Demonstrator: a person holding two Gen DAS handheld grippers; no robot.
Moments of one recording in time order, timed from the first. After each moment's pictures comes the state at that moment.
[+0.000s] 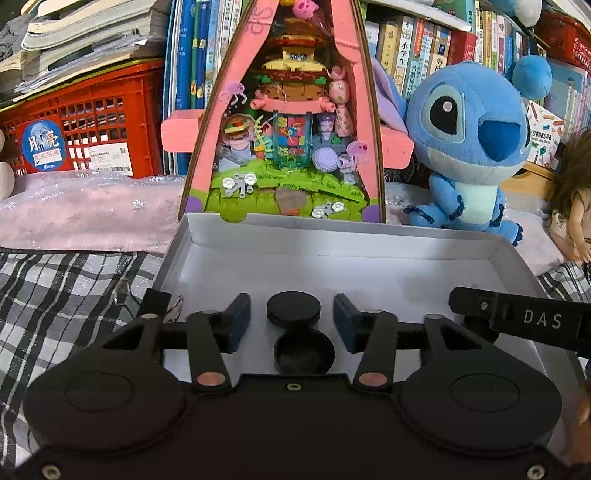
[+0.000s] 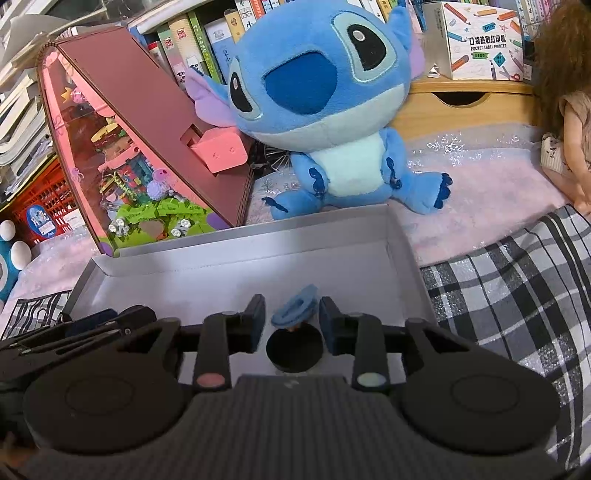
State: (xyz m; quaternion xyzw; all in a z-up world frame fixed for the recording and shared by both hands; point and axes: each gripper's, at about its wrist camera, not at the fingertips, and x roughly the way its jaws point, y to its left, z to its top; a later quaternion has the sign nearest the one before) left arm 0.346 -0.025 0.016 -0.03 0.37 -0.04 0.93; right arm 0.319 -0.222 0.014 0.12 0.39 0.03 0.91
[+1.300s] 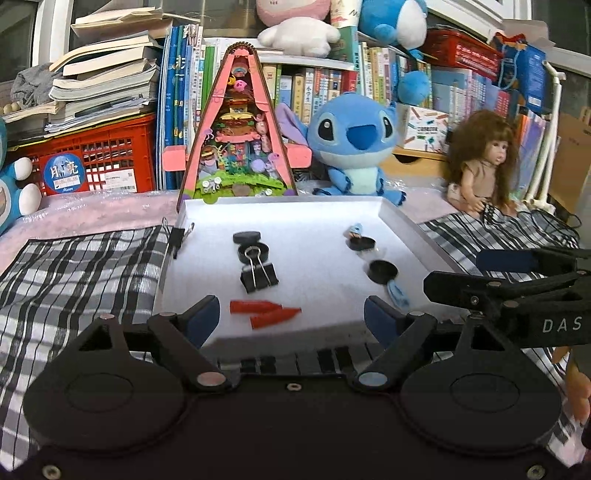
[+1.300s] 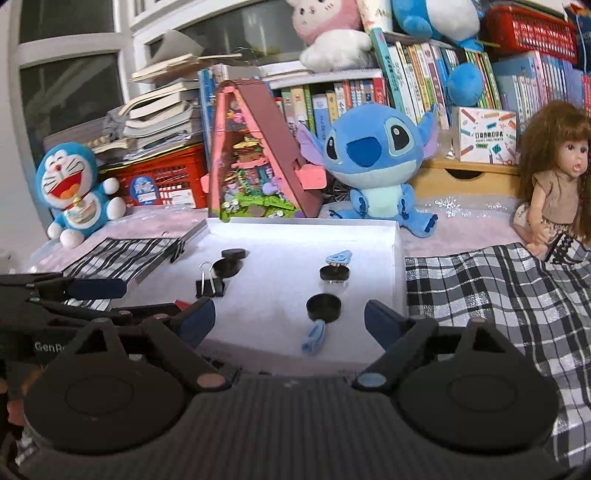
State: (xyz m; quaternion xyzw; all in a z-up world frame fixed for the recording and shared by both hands) left arm 0.152 -0.014 0.064 0.00 0.30 -0.13 0.94; right arm 0.143 -0.226 0.067 0.03 0.28 0.13 0.95
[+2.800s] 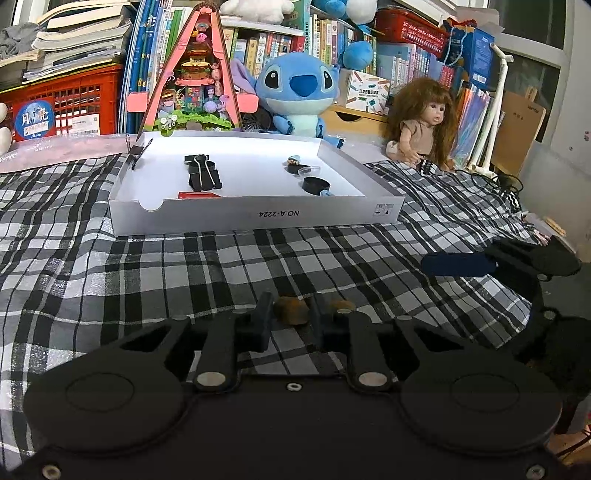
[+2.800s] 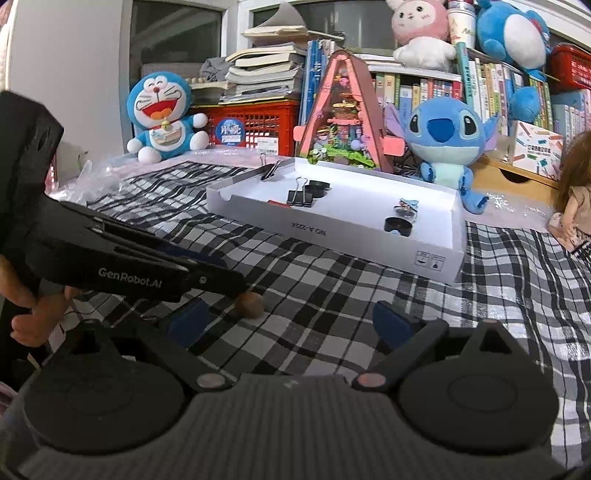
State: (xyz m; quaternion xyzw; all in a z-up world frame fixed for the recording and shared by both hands) left arm 0.069 -0.003 0.018 -0.02 0.33 -0.21 0.92; right arm 0.036 -0.196 0.022 -0.07 0.27 0.23 0.93
